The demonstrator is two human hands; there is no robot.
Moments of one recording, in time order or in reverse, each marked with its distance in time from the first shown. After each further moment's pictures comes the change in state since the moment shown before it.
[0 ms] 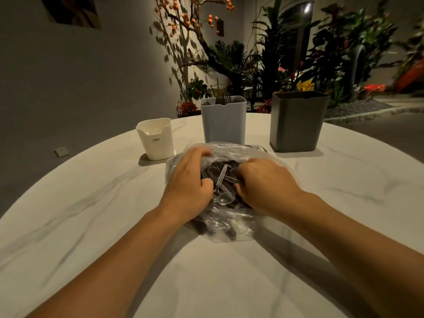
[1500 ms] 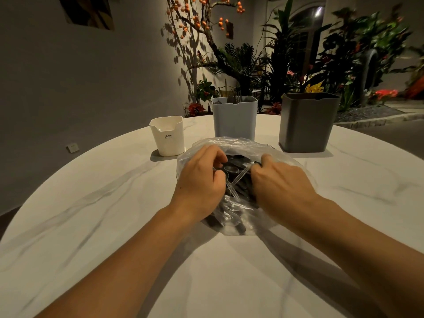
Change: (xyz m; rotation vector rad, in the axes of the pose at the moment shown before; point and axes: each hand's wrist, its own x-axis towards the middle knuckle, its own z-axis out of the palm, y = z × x) left_hand -0.015 0.017 -0.007 0.003 0.095 0.083; right_hand -0.024 -0.020 -0.026 -0.229 -0.126 -0.019
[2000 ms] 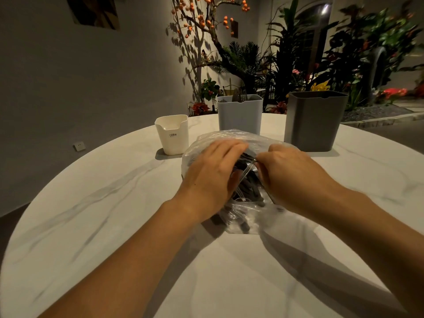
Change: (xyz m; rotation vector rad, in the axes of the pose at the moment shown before) left_hand 0.006 -0.003 -0.003 0.345 -0.111 0.317; right_hand 0.001 0.009 -0.018 0.215 0.071 -0.028
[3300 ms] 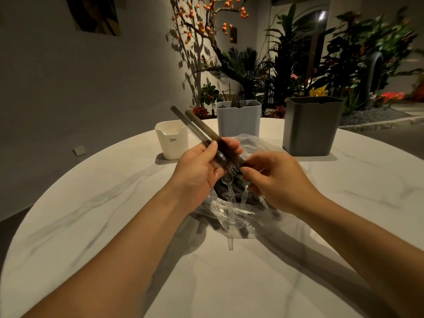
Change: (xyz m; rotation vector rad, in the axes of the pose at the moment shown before) left_hand 0.018 0.005 -0.025 -1.636 0.095 -0.748; right_hand 0.009 0.002 0.026 0.768 0.135 0.154
